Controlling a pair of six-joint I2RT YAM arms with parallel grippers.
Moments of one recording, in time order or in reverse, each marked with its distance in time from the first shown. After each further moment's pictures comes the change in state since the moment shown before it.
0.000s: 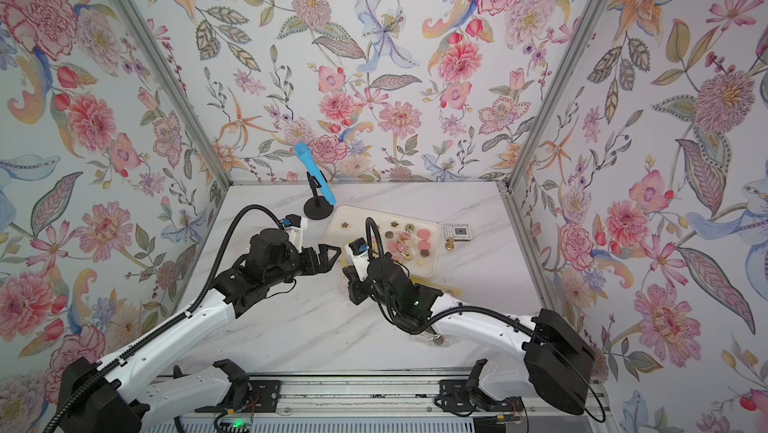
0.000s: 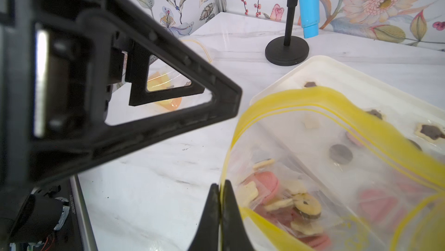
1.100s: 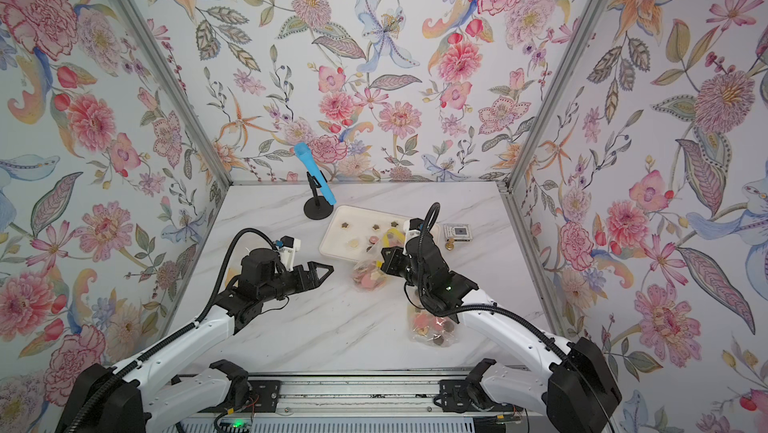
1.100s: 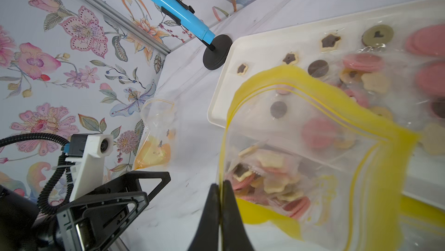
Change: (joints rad) left arm 0.130 -0.015 -0.311 0.288 0.300 -0.125; right arm -0.303 -0.167 -0.030 -0.193 -0.076 0.505
